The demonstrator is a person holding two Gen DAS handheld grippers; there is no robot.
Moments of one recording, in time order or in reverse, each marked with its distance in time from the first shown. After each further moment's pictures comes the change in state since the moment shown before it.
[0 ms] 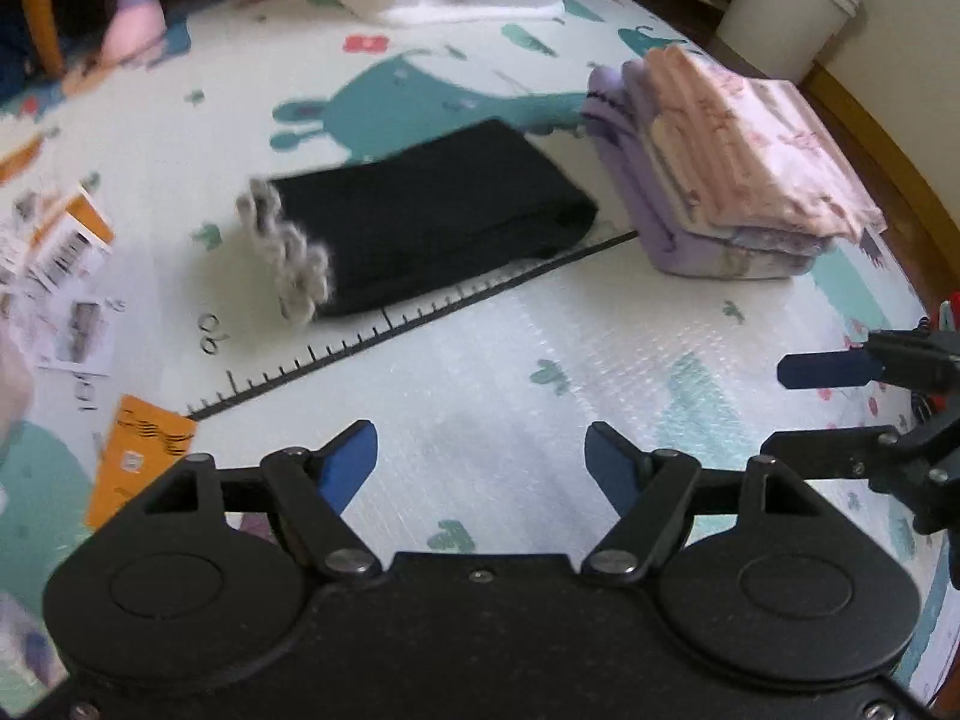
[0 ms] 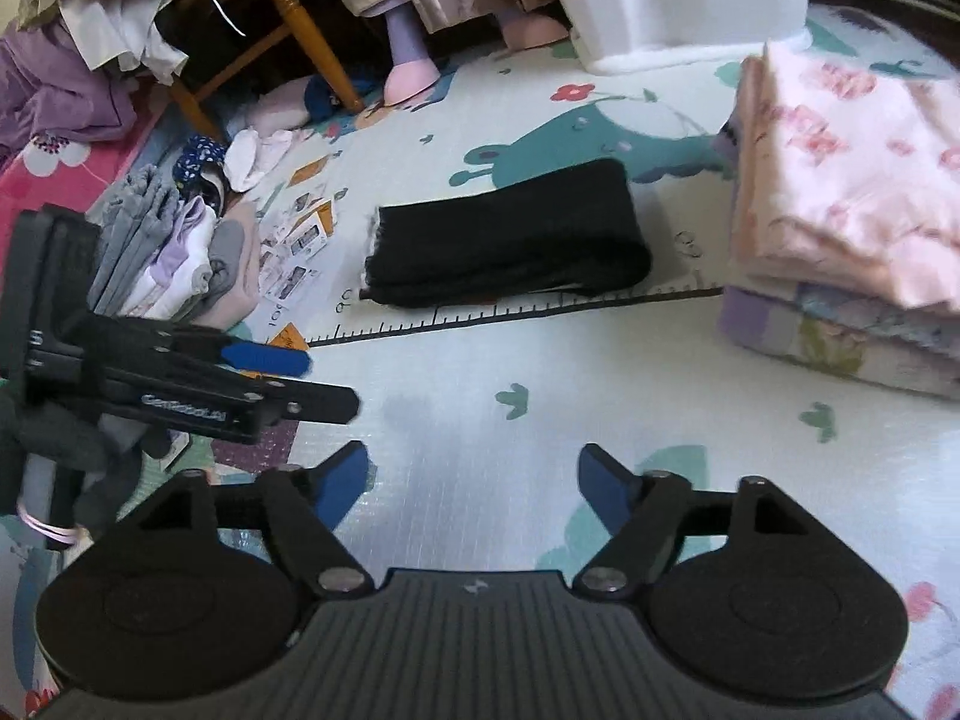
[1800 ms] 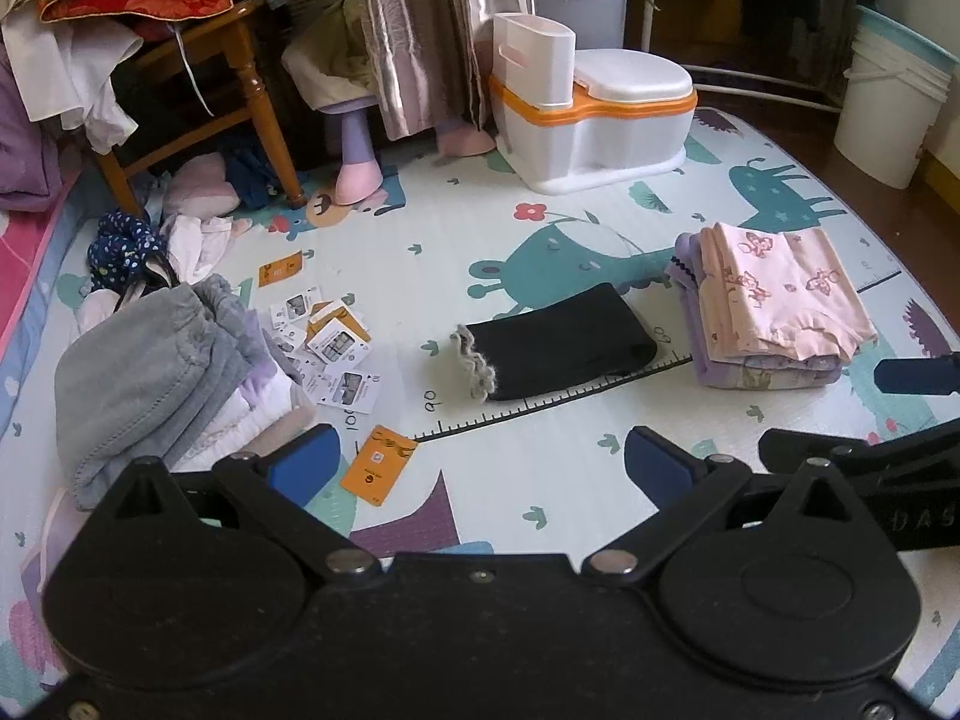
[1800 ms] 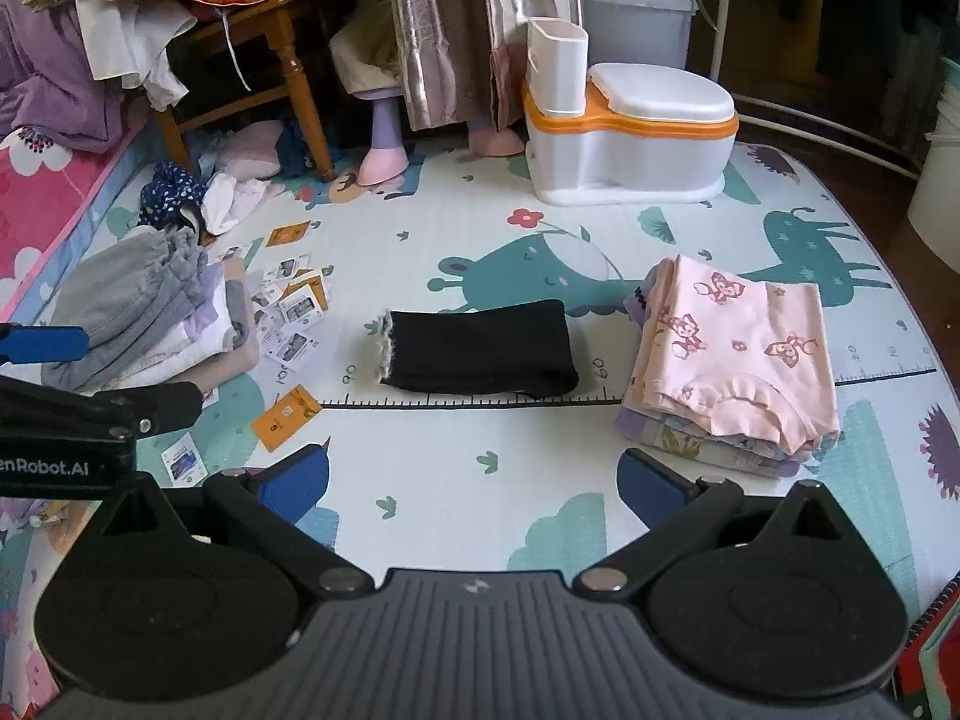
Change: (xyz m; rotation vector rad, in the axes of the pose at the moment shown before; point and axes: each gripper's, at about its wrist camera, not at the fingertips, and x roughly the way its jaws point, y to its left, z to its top) left arm -0.207 -0.093 -0.011 -0.073 -0.204 0.404; right arm -0.147 0.118 0.039 -0.101 -0.087 -0.256
